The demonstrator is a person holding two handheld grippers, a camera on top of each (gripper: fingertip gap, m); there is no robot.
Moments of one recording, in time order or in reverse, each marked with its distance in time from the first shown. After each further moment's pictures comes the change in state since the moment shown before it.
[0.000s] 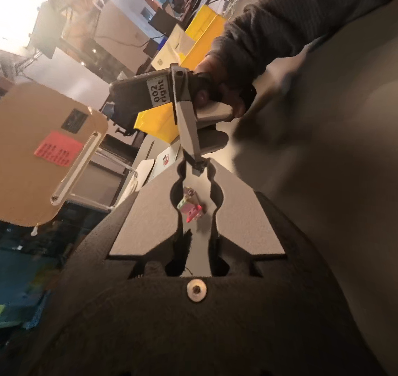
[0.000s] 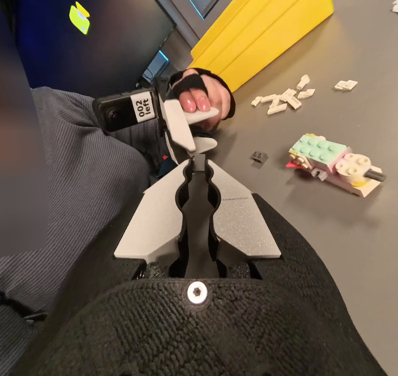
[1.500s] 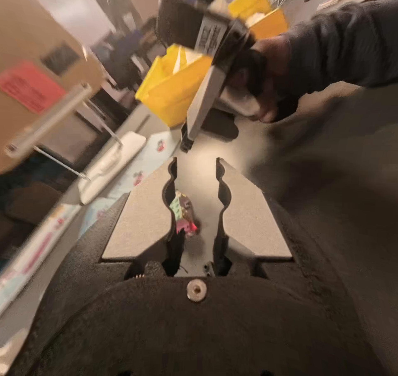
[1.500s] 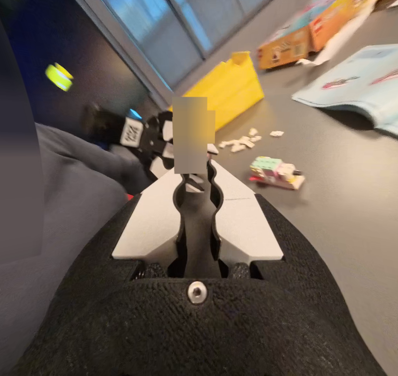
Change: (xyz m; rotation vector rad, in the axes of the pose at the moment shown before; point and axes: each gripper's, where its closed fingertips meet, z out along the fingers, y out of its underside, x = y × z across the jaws) left arm -0.023 0.004 0.039 -0.097 -0.056 -0.329; right arm -0.001 -0.030 -0.049 0.298 0.156 -0.087
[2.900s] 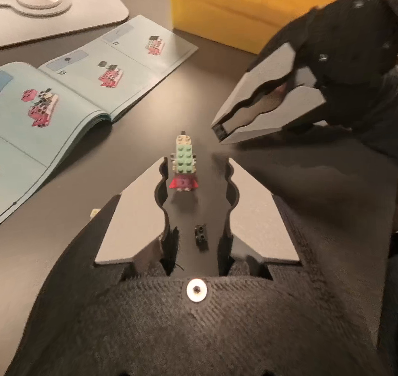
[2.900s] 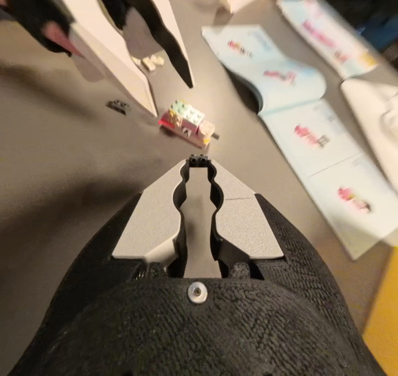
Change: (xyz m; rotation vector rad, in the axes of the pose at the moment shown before) left arm -0.022 0.057 0.000 -0.359 0.144 -0.647; right arm 0.079 0.036 -0.016 -0.442 0.685 -0.675
